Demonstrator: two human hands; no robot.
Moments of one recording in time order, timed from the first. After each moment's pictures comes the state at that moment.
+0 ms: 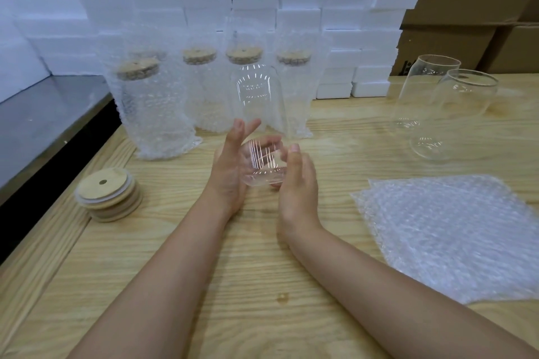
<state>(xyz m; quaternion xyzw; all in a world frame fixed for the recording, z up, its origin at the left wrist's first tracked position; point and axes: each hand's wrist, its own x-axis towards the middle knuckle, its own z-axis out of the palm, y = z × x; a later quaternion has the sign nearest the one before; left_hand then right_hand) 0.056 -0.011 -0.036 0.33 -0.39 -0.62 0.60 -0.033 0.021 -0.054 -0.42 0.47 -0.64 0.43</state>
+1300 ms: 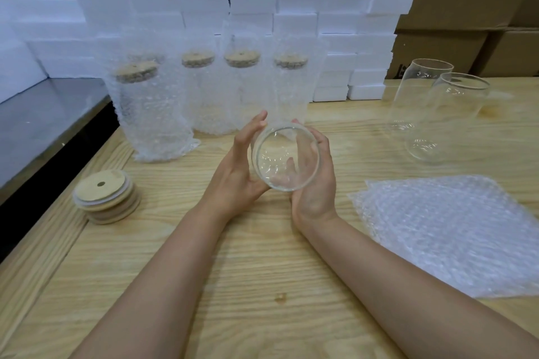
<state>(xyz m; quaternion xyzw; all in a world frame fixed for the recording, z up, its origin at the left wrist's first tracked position) 0.069 -0.020 -0.064 0.33 -0.79 -0.10 0.51 -0.058 0.007 -0.043 -0.36 0.27 -0.72 0.53</state>
